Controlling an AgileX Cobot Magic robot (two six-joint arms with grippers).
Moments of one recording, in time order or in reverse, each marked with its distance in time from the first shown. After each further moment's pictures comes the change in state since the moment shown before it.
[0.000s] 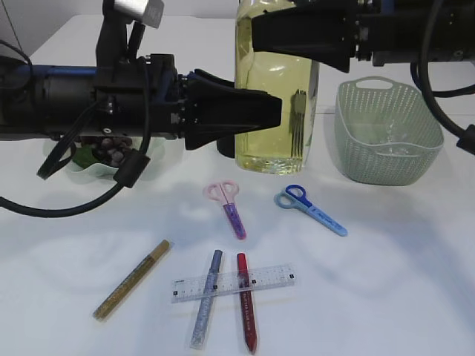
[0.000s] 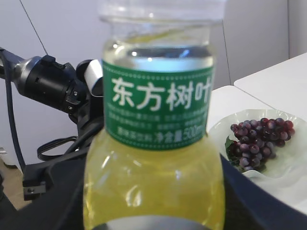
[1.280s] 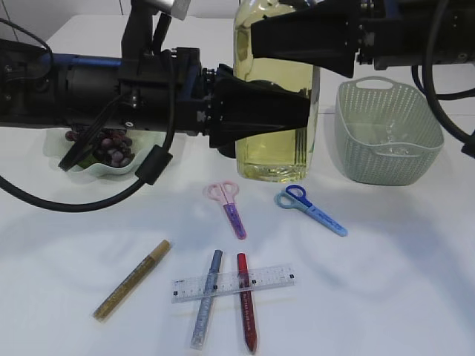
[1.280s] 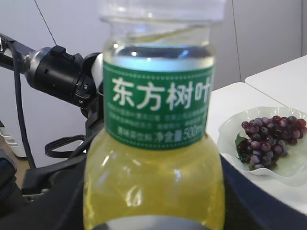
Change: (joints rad) left arm -0.067 0.014 -0.068 0.036 0.028 -0.040; right arm -0.002 -0.003 0.000 -0.023 0.034 0.008
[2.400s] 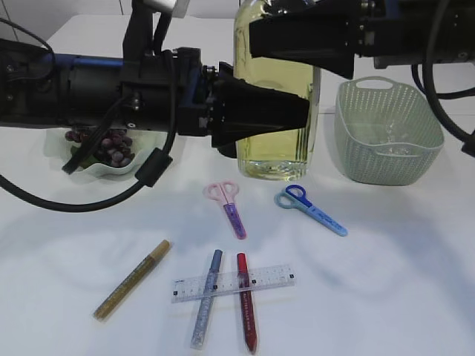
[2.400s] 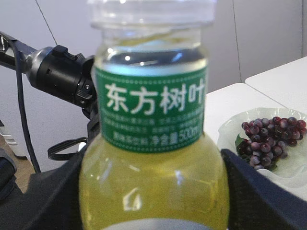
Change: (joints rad) left arm 0.000 0.004 -0.005 -0.002 0.006 0.067; right arm 0.000 0.000 0.000 -0.002 0.001 -0.005
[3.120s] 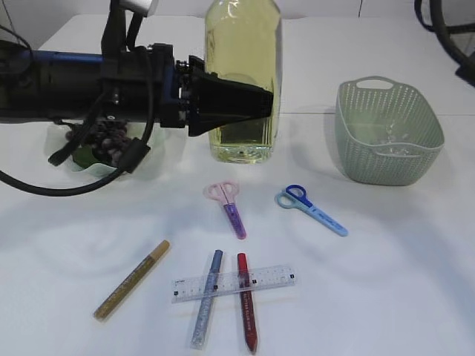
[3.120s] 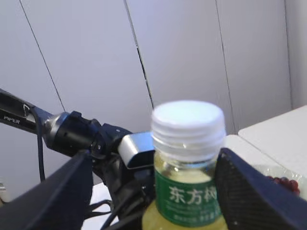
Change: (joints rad) left arm 0.084 0.002 0.000 0.011 0.034 0.052; right arm 0.006 -0.008 -0.096 0.131 -0.016 0.003
